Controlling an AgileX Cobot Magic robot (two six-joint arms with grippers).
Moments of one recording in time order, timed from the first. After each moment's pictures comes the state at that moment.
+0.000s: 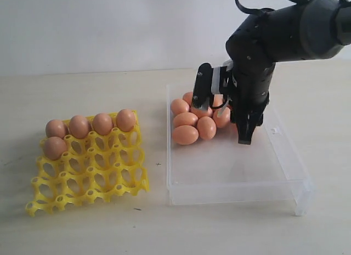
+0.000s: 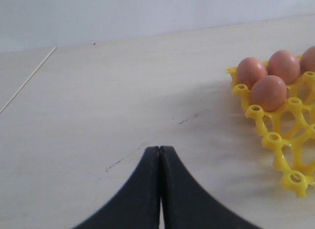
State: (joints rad) left arm 0.10 0.01 0.00 0.10 0.38 0.03; right arm 0.51 1.95 -1.35 -0.48 0.84 -0.51
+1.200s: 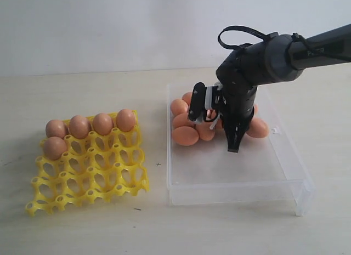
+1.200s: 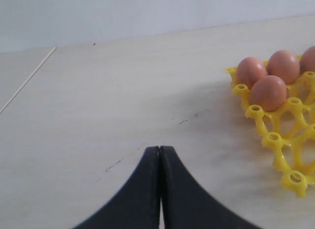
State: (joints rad) left arm 0.10 0.01 0.00 0.10 0.38 0.03; right arm 0.46 2.18 -1.46 -0.50 0.70 -0.50
